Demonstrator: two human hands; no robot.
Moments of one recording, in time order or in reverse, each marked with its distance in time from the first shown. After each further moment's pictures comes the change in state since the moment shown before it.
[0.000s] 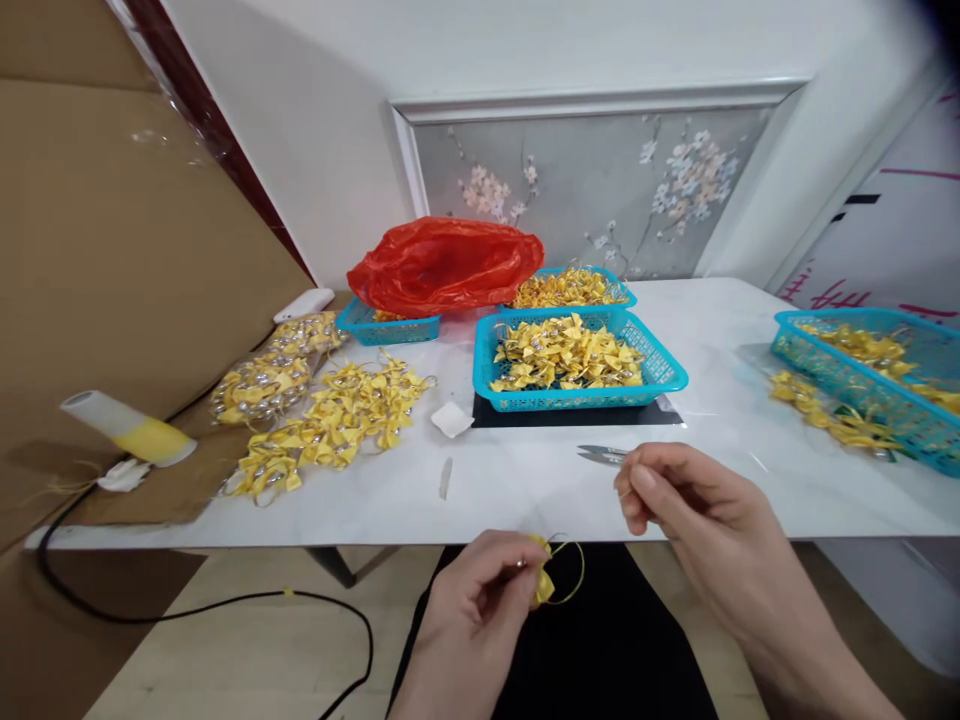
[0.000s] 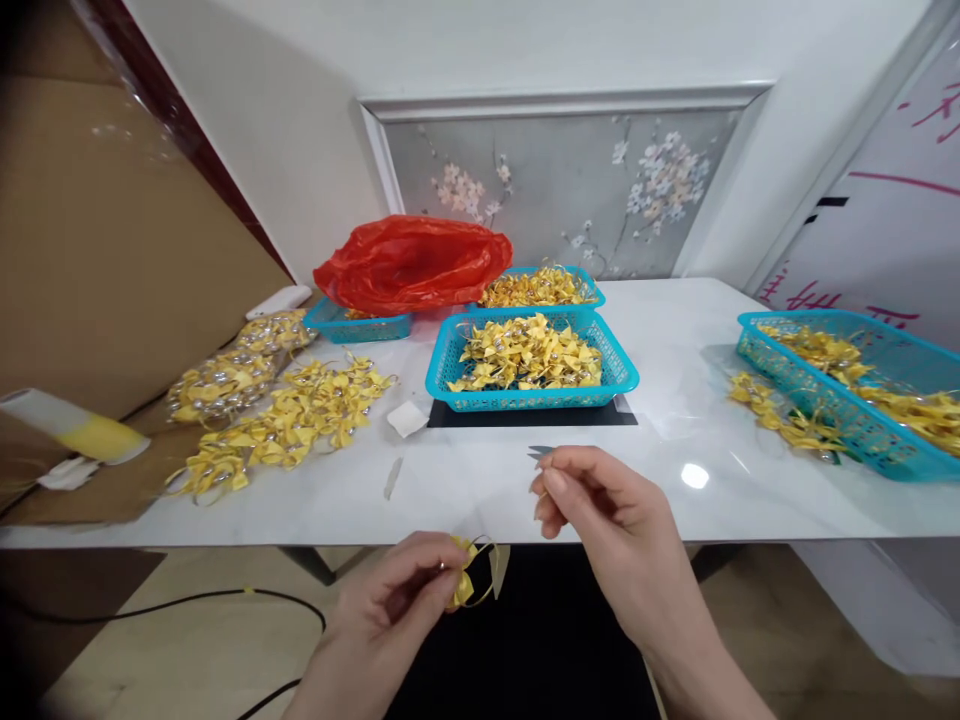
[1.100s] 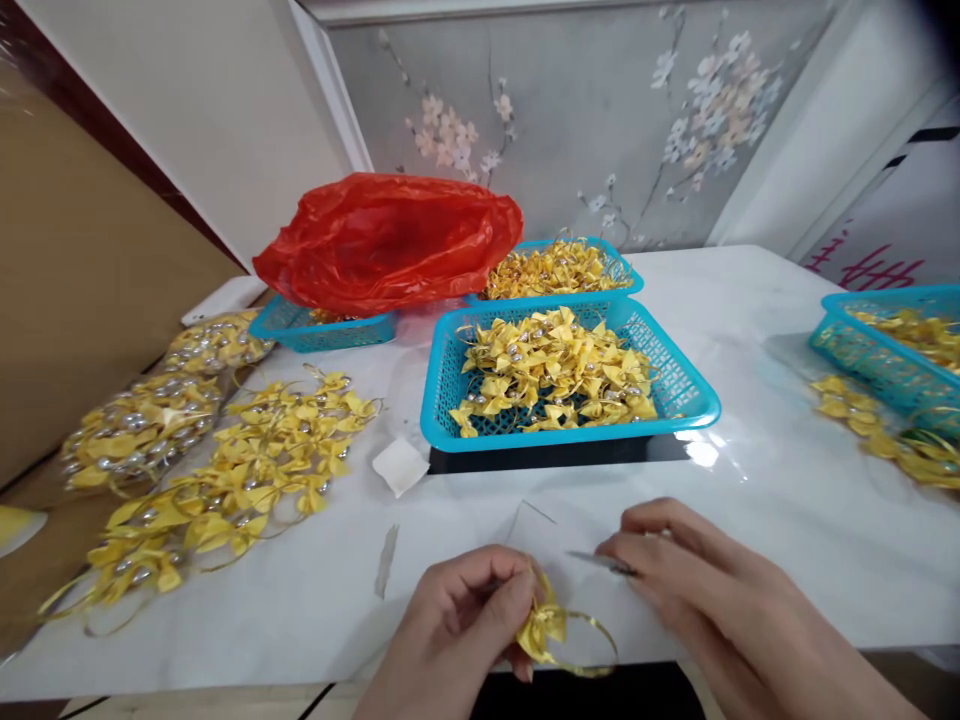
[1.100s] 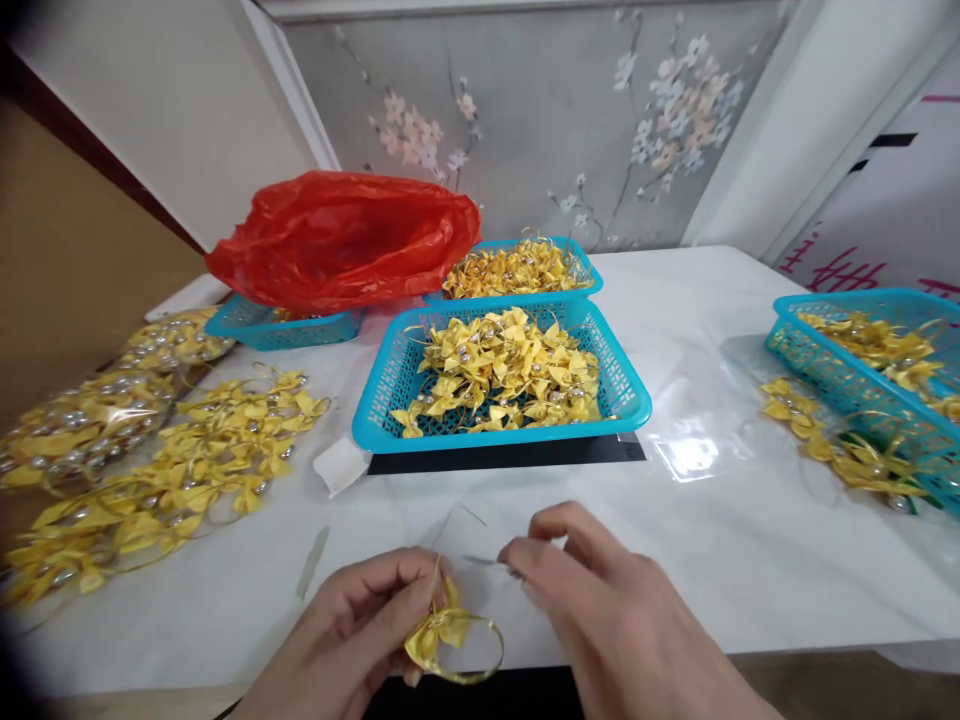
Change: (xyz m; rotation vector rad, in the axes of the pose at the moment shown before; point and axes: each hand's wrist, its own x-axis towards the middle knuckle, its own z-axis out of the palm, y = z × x) left_hand 0.078 0.022 0.013 -0.176 -0.201 -0.470; right_hand 0.043 0.013 -0.037 -0.791 -0.473 -0.290
